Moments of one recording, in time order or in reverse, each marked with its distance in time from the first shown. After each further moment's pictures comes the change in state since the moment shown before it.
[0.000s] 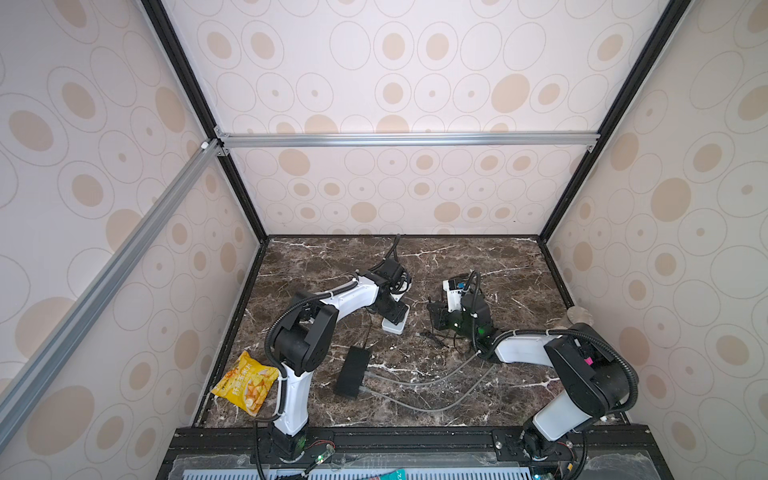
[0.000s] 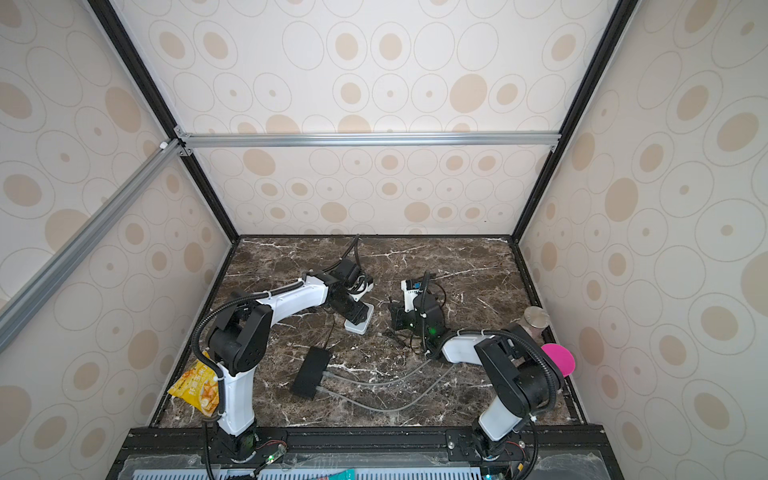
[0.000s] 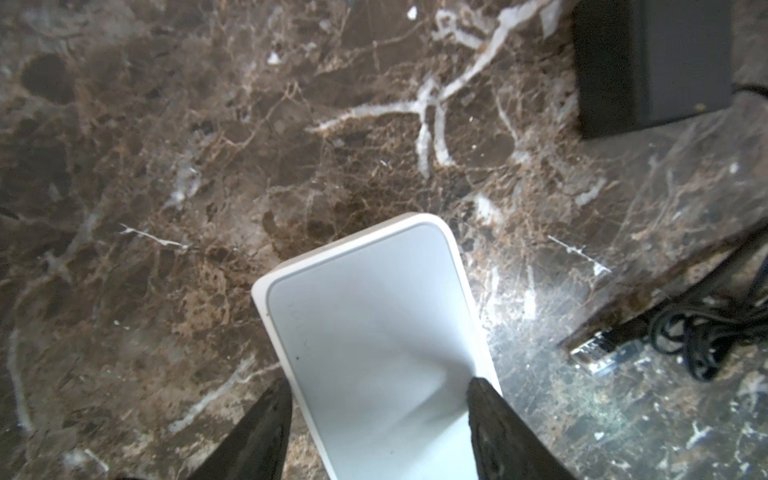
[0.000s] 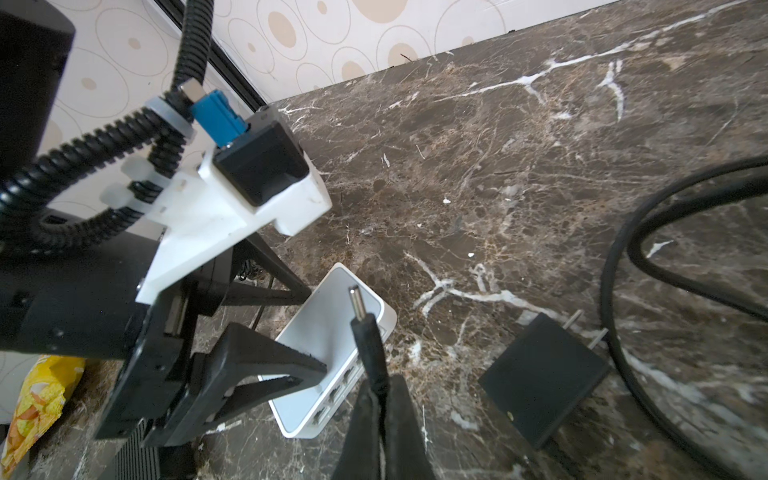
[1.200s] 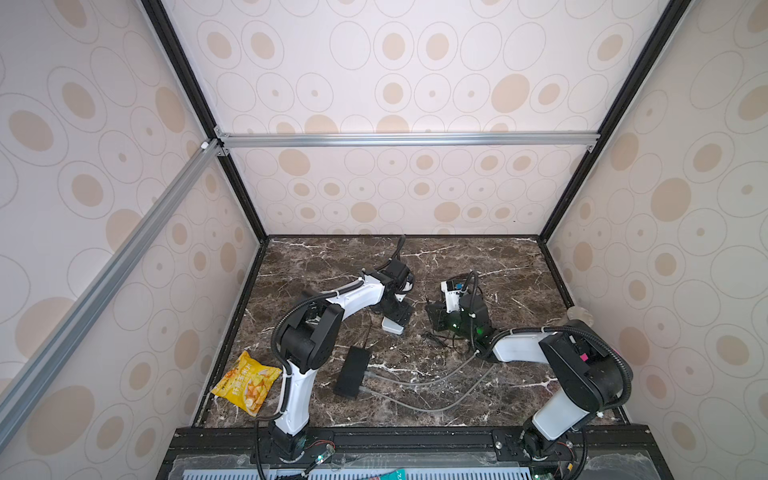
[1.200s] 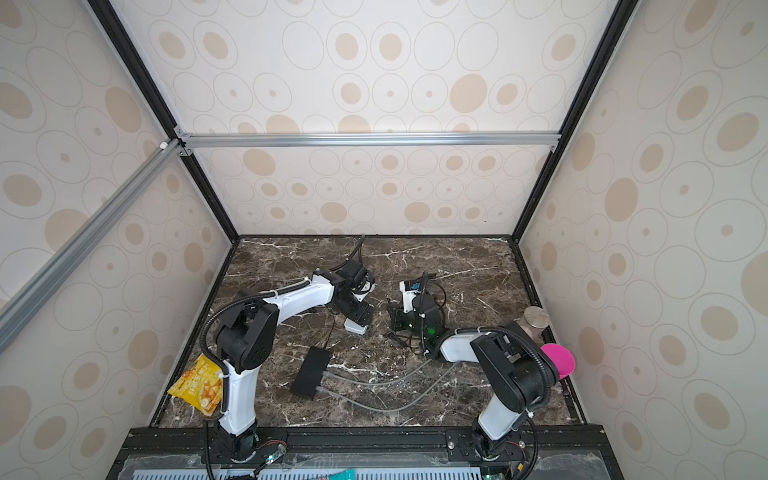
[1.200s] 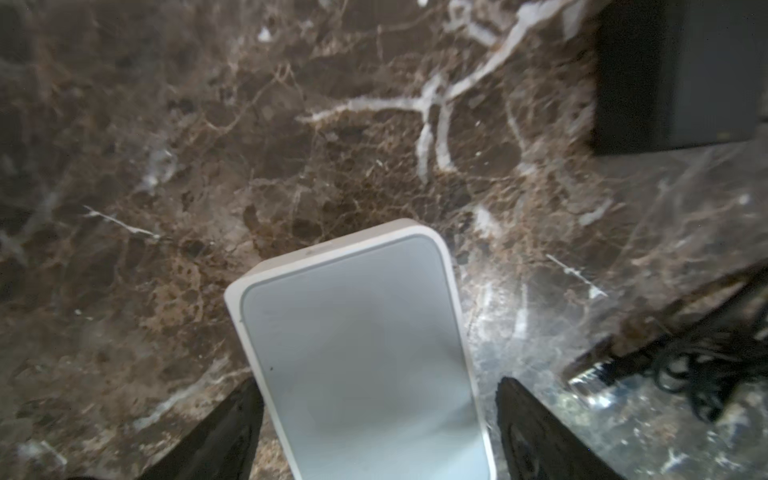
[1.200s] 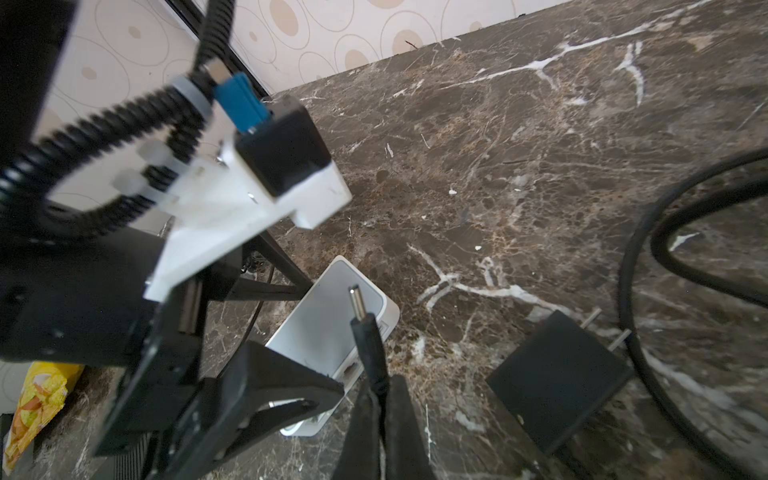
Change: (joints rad) left arm -0.028 0.061 0.066 -0.063 -0.039 -0.113; right arm 0.000 0.034 0.005 0.019 -0.021 0.000
